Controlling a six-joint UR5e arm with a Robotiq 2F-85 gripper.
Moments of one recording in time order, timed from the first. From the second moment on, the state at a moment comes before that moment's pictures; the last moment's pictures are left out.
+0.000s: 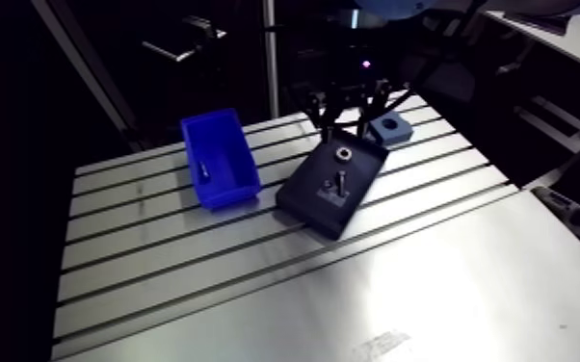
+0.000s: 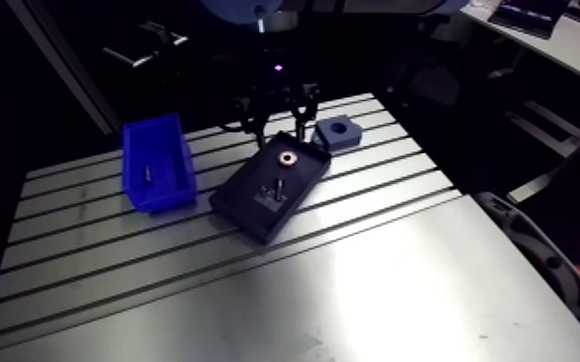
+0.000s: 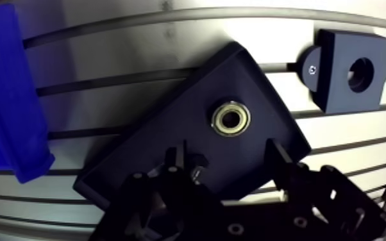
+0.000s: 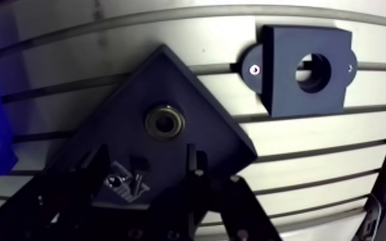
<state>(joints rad) -0.37 -1.11 1.71 -2.06 -1.63 -1.86</state>
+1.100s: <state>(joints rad) -0.38 -1.03 1.70 -2.10 -1.64 -1.86</state>
